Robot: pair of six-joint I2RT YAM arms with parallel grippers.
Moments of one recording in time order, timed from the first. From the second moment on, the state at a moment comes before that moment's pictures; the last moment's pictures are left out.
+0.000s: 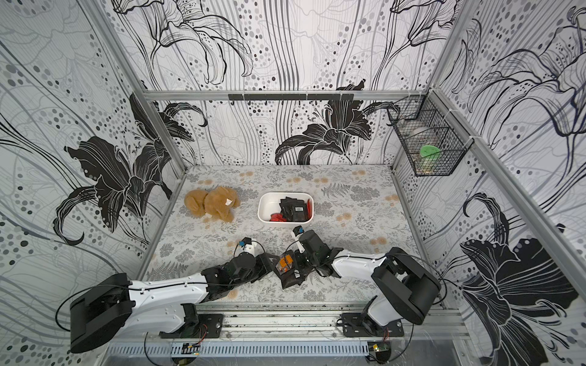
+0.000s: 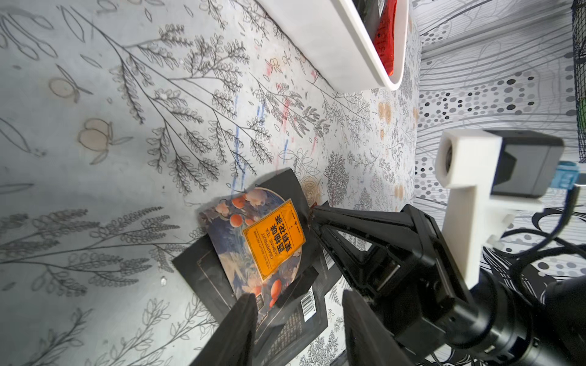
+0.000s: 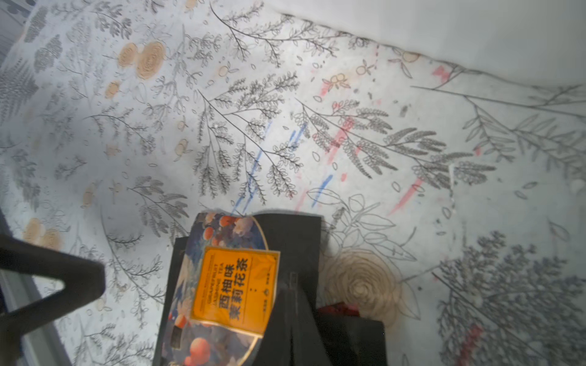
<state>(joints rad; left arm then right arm) -1.01 1.22 0.36 0.26 -0.18 -1.39 0.82 1.49 0.57 0.09 -0.09 0.38</state>
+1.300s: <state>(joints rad) -1.03 1.56 0.37 0.56 -0.20 -1.58 0.82 1.52 0.60 0.05 -0.07 0.38</state>
